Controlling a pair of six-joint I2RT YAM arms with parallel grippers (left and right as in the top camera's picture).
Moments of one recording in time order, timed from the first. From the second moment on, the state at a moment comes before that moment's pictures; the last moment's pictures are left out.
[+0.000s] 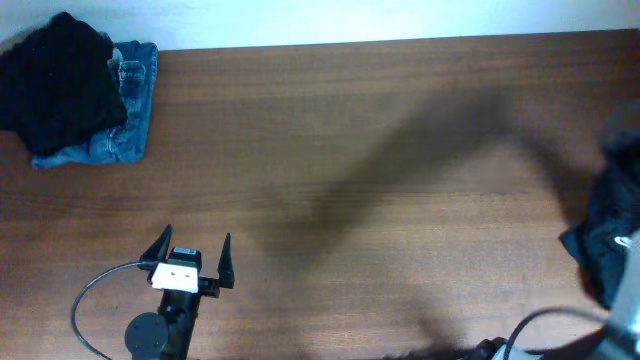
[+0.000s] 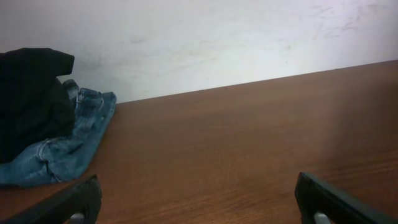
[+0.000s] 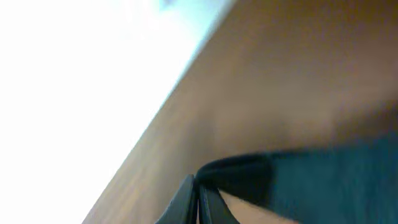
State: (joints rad) left arm 0.06 0.01 0.02 -0.06 0.23 0.09; right arm -0.69 1.36 1.12 -0.31 -0.50 0.53
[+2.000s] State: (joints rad) left arm 0.06 0.01 0.02 -0.06 0.23 0.09; right arm 0.81 1.88 1.12 0.32 -0.28 0.58
